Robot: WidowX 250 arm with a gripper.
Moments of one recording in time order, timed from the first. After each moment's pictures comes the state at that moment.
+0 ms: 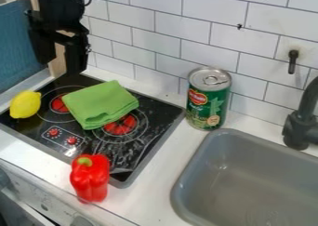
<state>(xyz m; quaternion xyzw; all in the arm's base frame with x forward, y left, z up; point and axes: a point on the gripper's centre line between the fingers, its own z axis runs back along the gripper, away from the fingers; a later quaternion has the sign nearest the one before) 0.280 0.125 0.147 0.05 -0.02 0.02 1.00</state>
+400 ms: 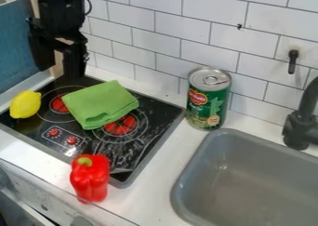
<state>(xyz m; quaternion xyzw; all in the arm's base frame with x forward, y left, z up) 0.275 0.129 0.137 0.06 0.01 0.00 1.00</state>
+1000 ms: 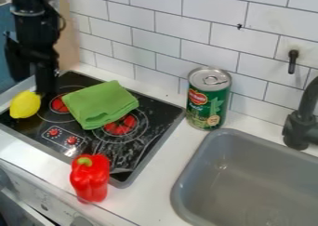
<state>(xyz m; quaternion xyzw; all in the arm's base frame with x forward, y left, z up) 0.258 0.172 0.112 0.07 0.05 -0.01 1.00</state>
